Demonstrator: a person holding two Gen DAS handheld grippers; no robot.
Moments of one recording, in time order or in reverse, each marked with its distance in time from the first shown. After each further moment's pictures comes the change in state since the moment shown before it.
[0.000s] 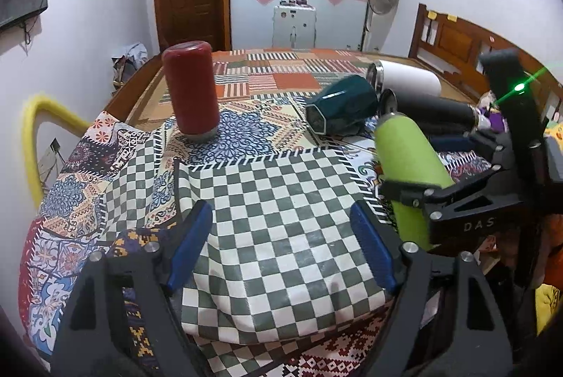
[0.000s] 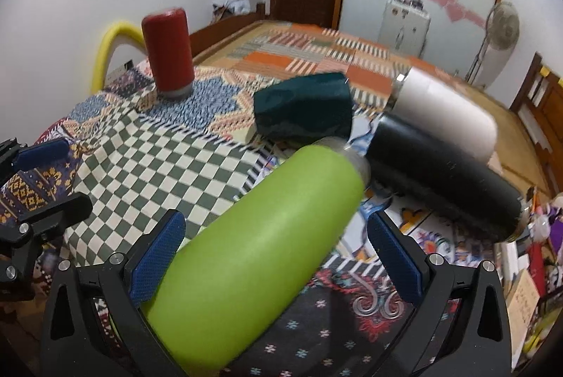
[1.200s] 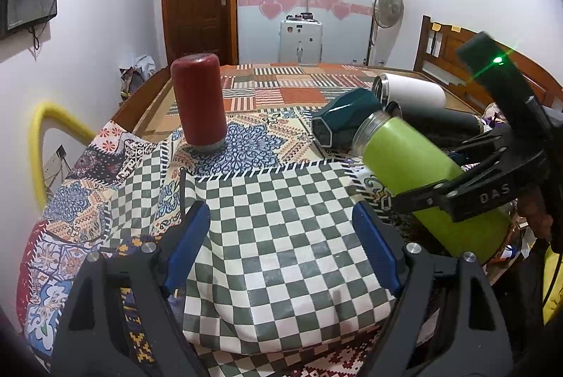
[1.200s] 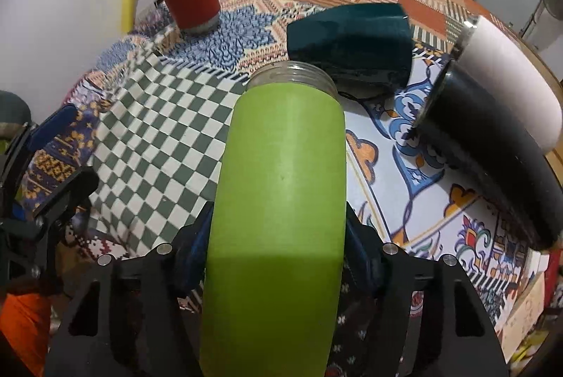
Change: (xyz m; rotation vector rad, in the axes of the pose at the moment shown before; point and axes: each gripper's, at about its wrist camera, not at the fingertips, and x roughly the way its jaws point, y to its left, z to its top) left arm -0.004 -0.004 -0.001 0.000 -0.064 0.030; right arm 0.007 -0.003 0.010 -0.035 0.278 0.196
